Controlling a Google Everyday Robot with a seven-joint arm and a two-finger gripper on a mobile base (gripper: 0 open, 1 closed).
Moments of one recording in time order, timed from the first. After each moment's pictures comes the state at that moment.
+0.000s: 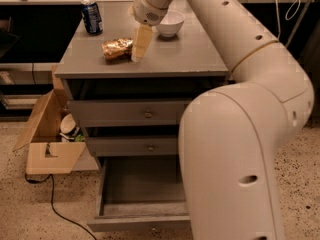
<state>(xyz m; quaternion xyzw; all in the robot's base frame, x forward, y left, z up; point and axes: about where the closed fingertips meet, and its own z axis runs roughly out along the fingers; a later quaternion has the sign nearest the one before) 0.753 0.075 0.916 -0.74 0.60 0.05 0.30</state>
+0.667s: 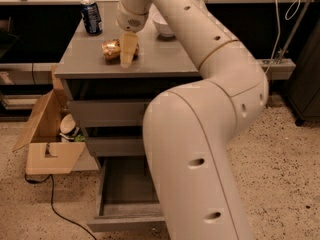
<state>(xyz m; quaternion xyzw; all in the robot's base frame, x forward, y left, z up) 0.766 0.110 0.882 -0.76 0.61 0.03 0.24</state>
